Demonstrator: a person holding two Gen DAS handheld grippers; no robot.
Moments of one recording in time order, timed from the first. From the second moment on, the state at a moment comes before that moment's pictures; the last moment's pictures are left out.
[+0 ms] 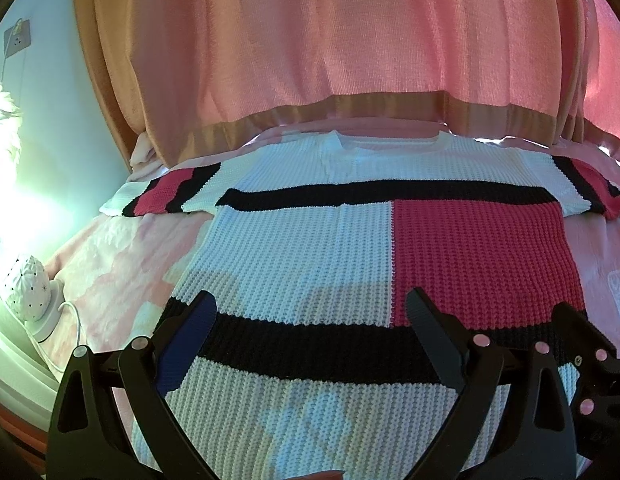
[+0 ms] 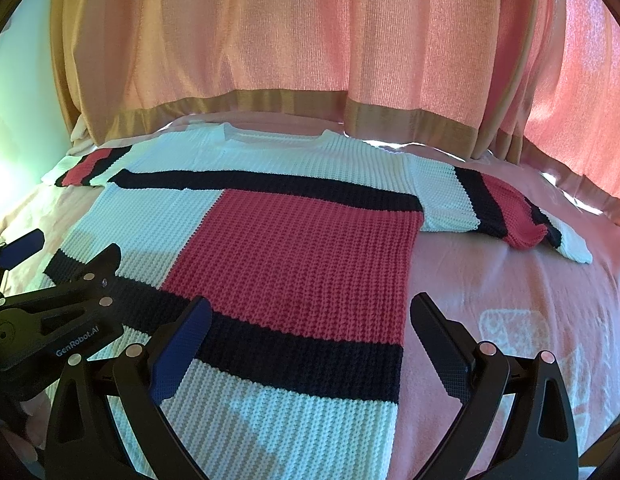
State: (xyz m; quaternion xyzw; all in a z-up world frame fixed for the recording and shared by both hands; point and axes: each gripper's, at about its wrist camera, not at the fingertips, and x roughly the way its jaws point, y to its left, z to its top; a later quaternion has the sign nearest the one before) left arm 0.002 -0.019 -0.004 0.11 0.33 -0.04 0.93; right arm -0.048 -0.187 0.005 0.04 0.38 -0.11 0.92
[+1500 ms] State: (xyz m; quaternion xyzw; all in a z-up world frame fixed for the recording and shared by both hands) left arm 0.091 -0.045 0.026 -0.01 0.37 -0.08 0.93; right arm 0.062 -0.443 0.110 0.27 0.19 0.06 0.94
